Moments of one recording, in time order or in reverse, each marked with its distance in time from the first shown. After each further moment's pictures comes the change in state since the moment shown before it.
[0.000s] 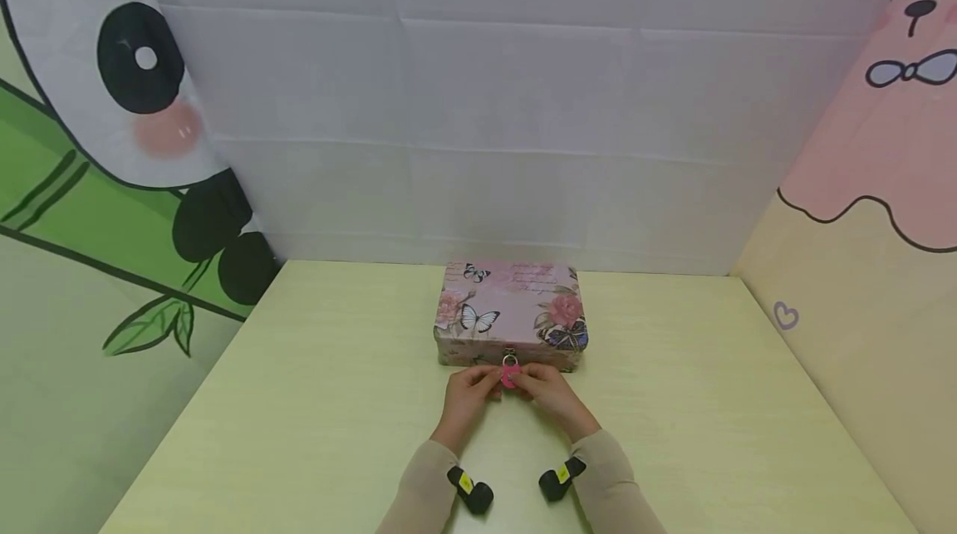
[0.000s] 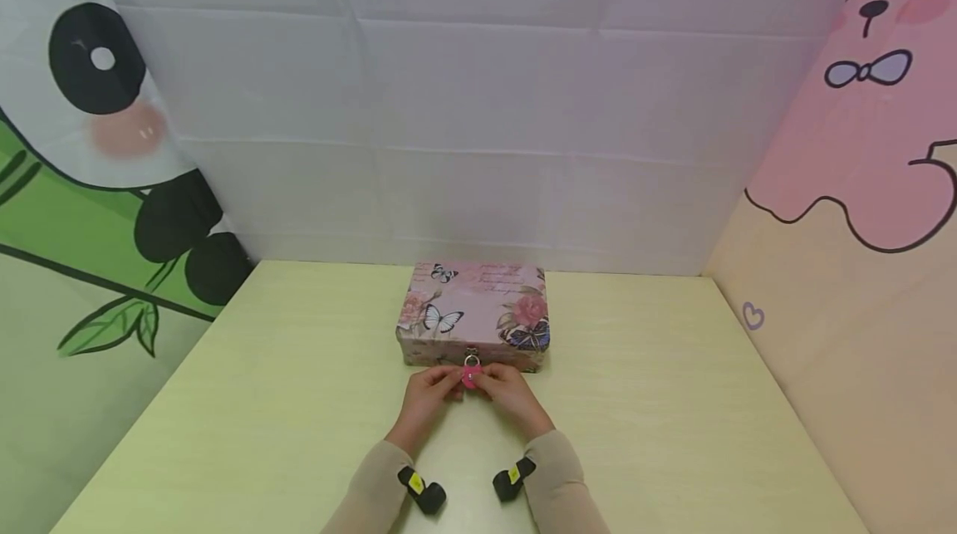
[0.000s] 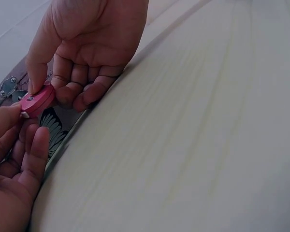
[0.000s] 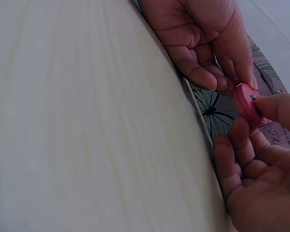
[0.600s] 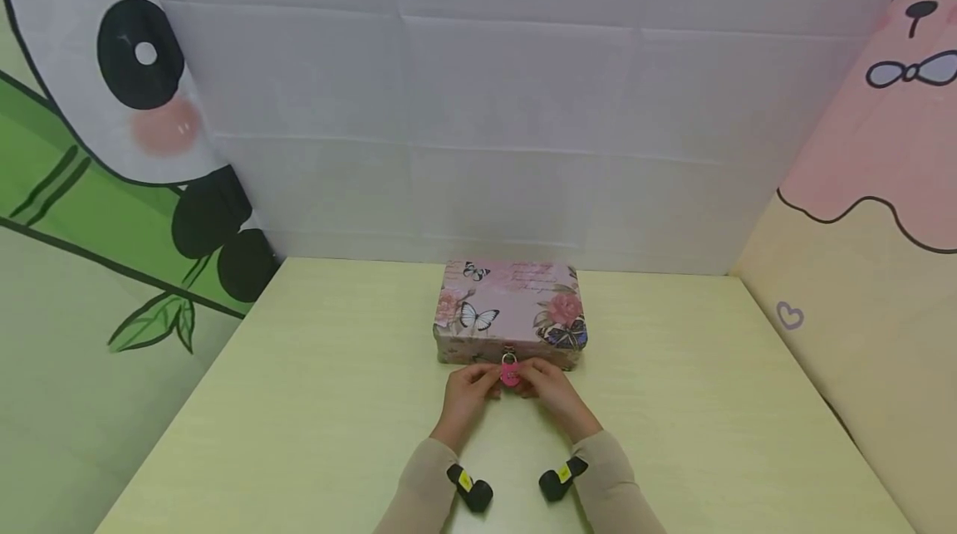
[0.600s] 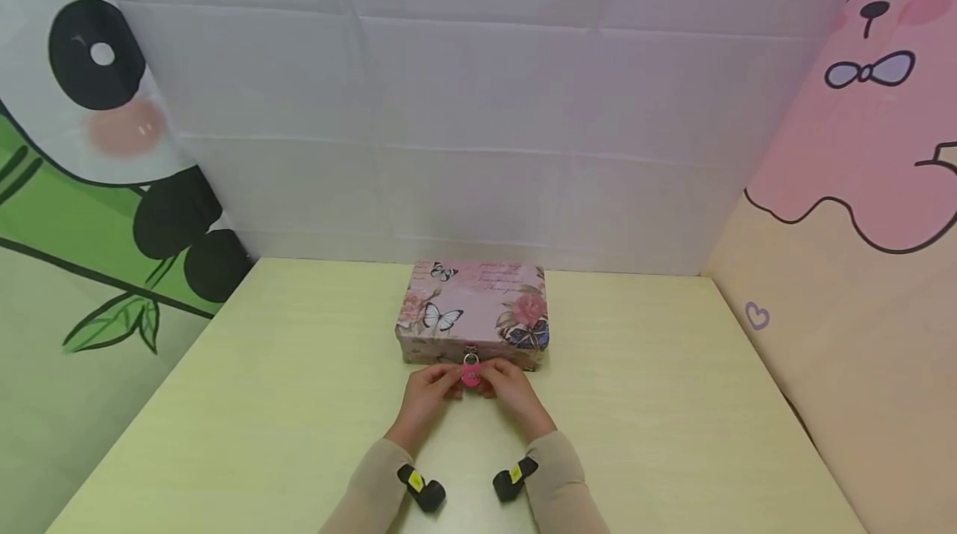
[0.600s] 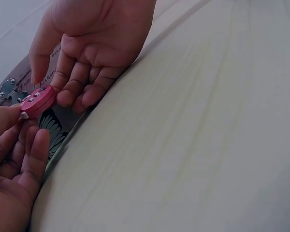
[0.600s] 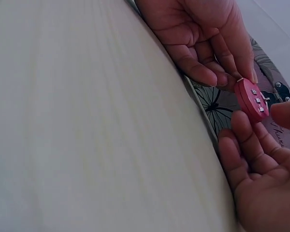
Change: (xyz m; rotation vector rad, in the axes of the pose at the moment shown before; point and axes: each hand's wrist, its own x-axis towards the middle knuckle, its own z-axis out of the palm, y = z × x) left_hand 0.000 -0.001 0.002 -0.002 0.011 0.009; right_hand 0.004 0.008 -0.001 0.083 0.073 0.026
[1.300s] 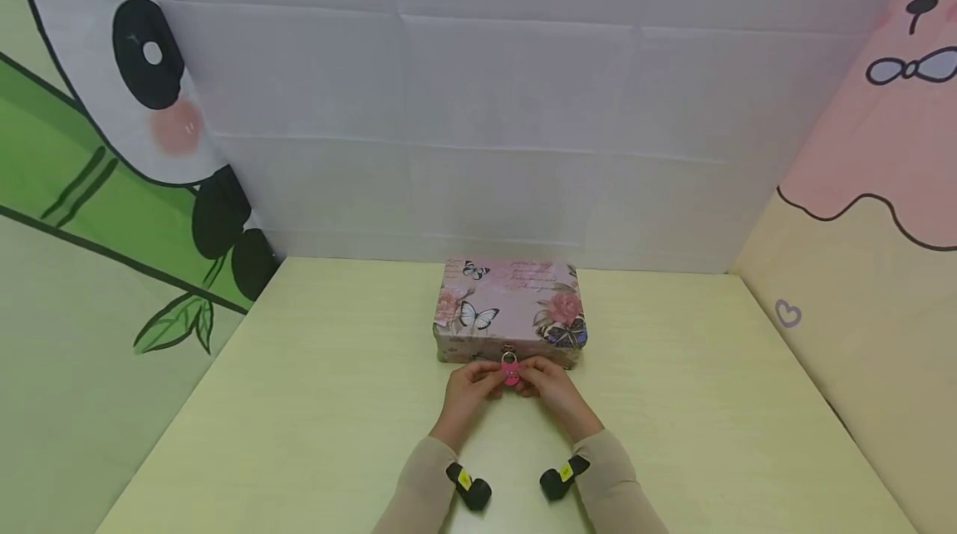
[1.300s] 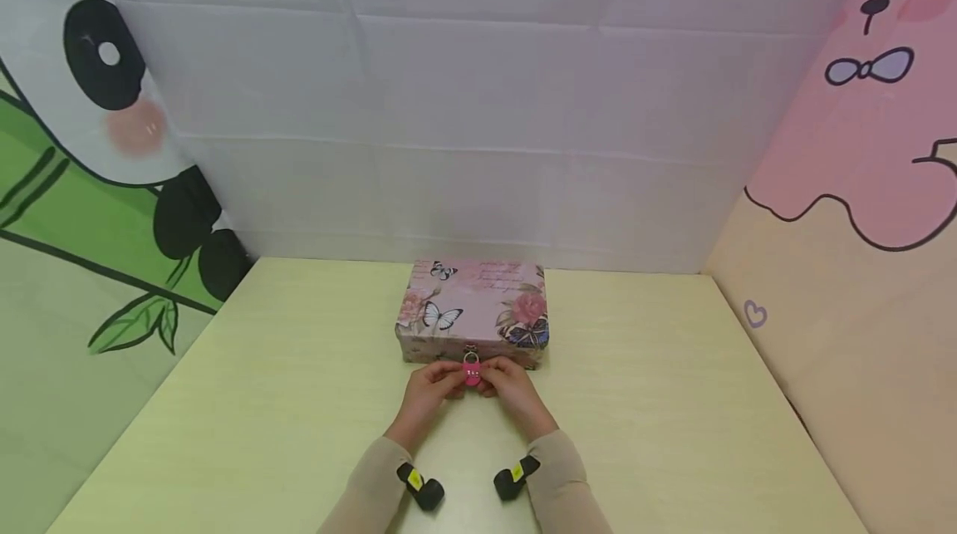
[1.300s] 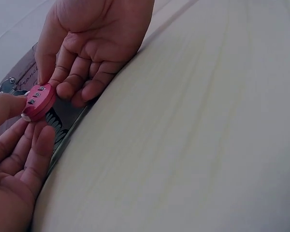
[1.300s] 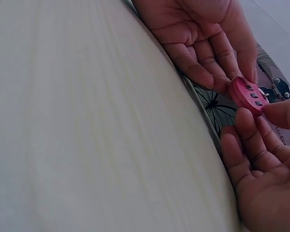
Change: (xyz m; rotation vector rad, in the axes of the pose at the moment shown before) left_hand 0.015 -0.034 -0.003 0.025 -0.026 -0.059; right_hand -0.002 -0.002 -0.004 0.102 -0.060 0.016
